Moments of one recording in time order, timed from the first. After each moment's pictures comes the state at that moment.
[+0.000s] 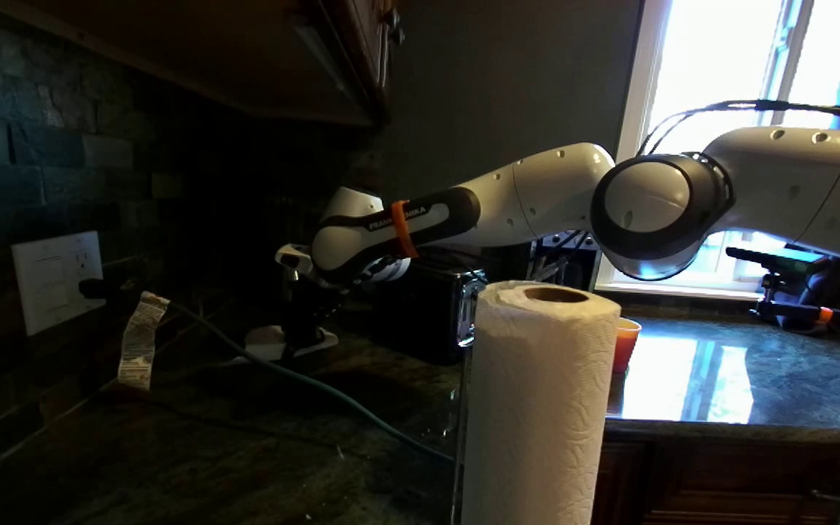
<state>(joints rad) 0.21 1.34 0.34 -0.68 -0.20 2.36 -1.40</state>
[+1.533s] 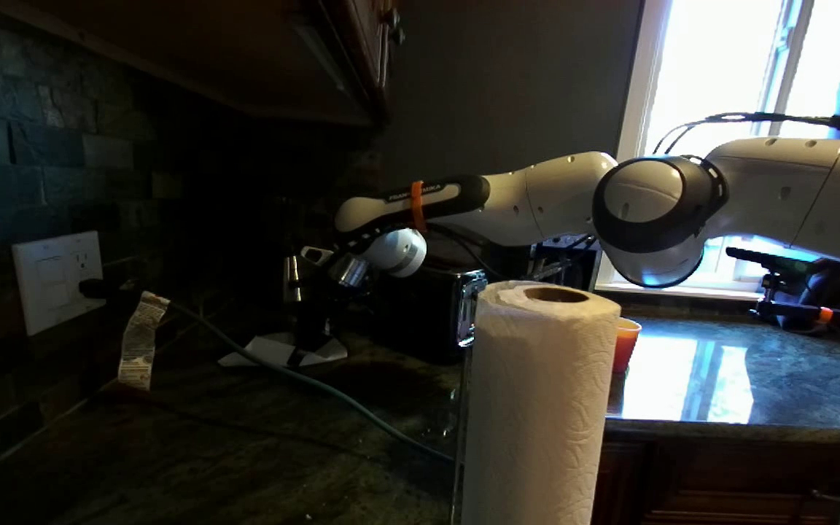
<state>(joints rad) 0.11 1.37 0.46 -0.64 0.04 2.16 -1.35</state>
